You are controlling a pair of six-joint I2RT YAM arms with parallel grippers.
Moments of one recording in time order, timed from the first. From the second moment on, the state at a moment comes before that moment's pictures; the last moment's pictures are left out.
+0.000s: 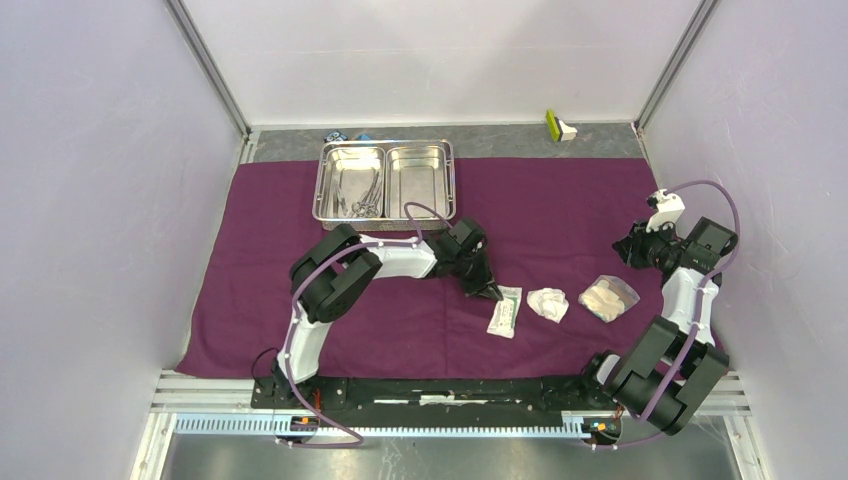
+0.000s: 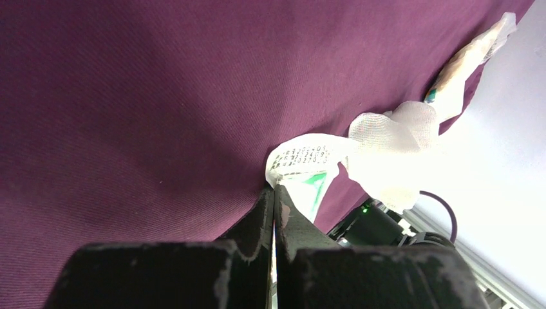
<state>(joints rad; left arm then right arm) -0.91 2.07 1.25 -0.09 0.40 -1.13 -0.65 1.18 0.69 -0.31 -0.81 -0.47</state>
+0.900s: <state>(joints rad) -0.88 2.05 1.30 -0.10 0.37 -1.17 -0.65 1.18 0.69 -0.32 -0.82 -0.48</state>
